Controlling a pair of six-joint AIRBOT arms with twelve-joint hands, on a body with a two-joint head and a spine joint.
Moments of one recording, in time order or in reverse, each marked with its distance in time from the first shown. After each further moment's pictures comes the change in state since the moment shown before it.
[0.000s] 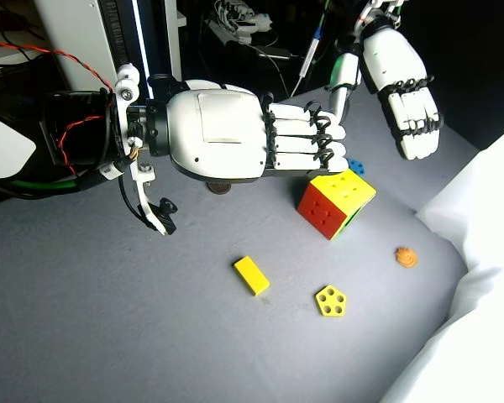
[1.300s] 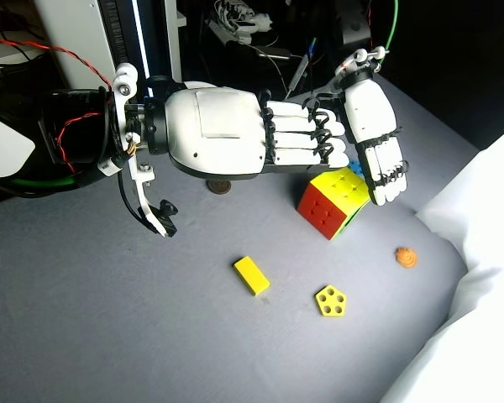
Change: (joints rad) left arm 0.006 -0.233 0.122 -0.370 -0.165 0.169; right arm -0.007 0.002 -0.010 0.056 0.004 -0.091
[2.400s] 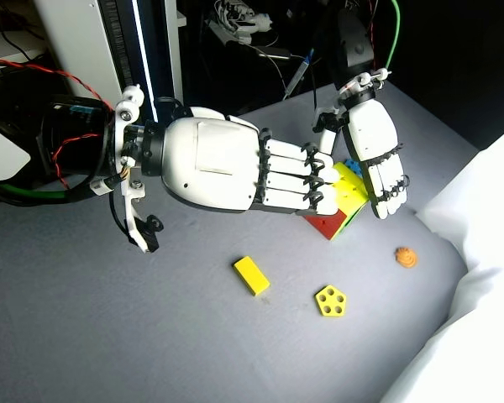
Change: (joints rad) left arm 0.037 -0.080 0.114 0.001 0.006 0.001; right arm -0.029 0.000 0.000 0.096 -0.110 -0.065
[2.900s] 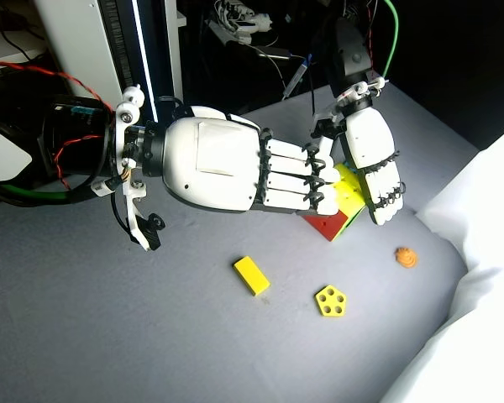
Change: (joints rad) left arm 0.007 -0.027 0.029 0.002 0.002 -0.008; right arm -0.004 -0.003 0.000 0.051 0.010 0.006
